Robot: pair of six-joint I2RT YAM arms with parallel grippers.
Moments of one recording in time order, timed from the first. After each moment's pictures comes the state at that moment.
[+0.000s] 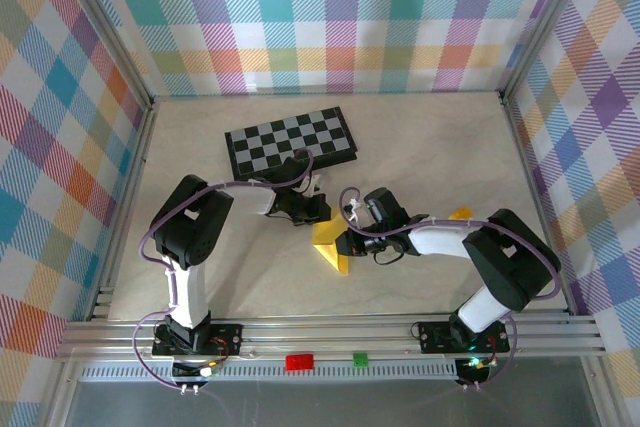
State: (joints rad) left arm -0.56 1.94 1.07 -0.16 0.55 -0.60; right arm 0.67 1.57 0.62 0.07 -0.62 0.54
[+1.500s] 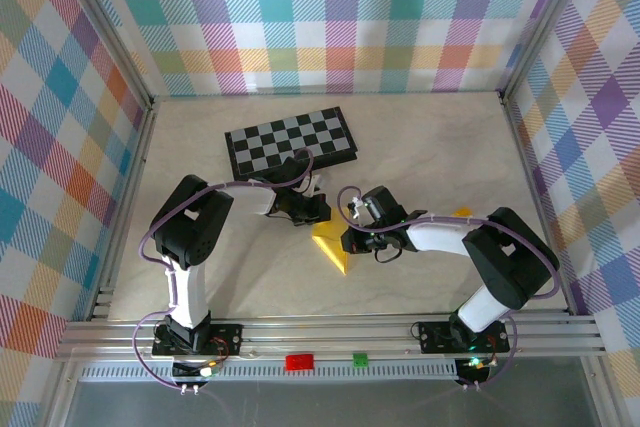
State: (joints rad) left arm -0.56 1.94 1.07 -0.16 0.55 -0.60; right arm 0.67 1.58 0.66 -0.06 -0.44 0.50
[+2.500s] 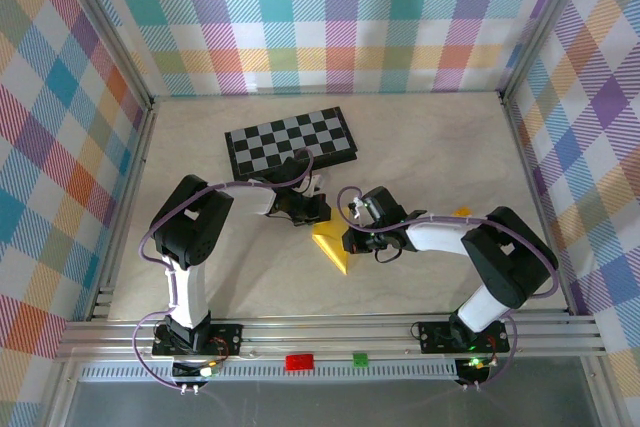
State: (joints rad) left arm -0.56 1.94 1.07 -0.16 0.55 -0.60; right arm 0.67 1.59 0.66 -0.06 -0.41 0.50
